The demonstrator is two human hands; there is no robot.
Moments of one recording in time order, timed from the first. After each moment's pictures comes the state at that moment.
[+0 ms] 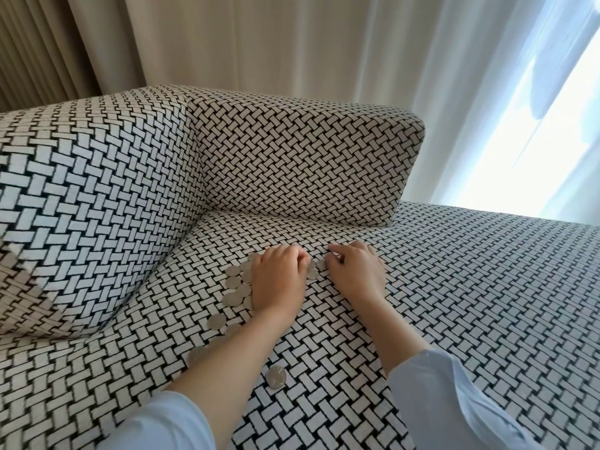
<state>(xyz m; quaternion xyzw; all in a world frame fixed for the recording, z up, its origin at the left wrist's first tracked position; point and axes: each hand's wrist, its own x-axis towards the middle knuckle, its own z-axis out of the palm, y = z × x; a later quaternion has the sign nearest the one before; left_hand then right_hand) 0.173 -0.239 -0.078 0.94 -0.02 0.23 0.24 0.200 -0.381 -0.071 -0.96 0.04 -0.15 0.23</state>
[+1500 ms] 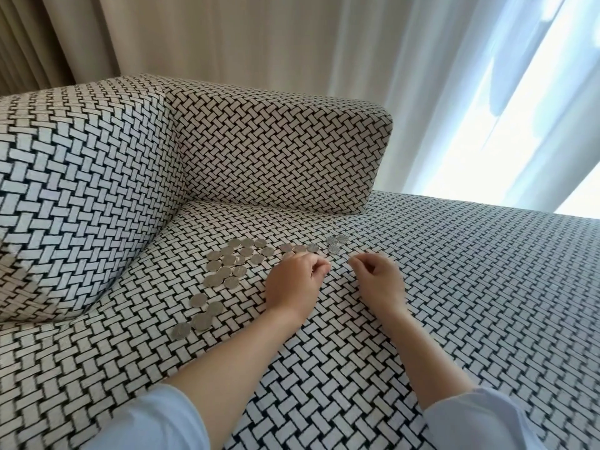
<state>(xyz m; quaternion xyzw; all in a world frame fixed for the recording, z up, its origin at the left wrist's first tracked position) 0.134 -0.291 -0.074 0.92 -0.08 0.16 0.34 0.128 -0.447 -0.066 -0.88 0.10 -0.14 0.44</state>
